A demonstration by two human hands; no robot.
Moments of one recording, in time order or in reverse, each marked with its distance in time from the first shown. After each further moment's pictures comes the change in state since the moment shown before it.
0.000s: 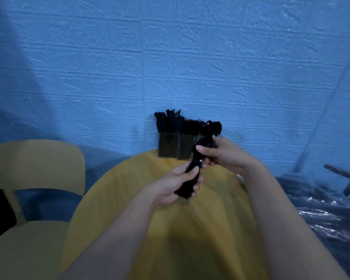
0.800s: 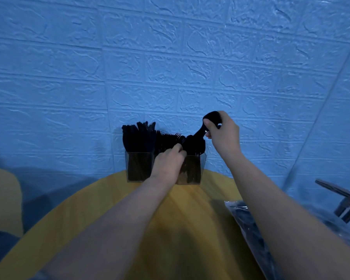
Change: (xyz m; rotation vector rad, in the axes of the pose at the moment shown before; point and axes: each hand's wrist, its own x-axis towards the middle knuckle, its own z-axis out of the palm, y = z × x) left_hand 0.164 0.021 -0.036 1.802 0.488 0.244; right_hand 0.109 0.010 -0.091 -0.318 0.784 -0.277
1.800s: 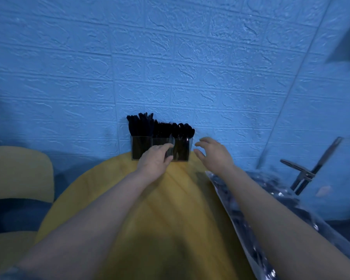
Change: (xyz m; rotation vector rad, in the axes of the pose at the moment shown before) left_hand -0.094 0.010 -0.060 -0.356 -0.080 -0.111; right_hand -0.106 -0.012 -0.057 -0.796 -0.421 -0.168
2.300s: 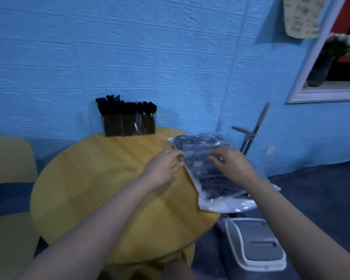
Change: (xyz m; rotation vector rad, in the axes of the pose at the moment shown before) left_hand -0.142 0.124 0.022 -0.166 -0.166 0.296; right_hand -0.230 0.058 -0.078 0.086 0.095 0.087
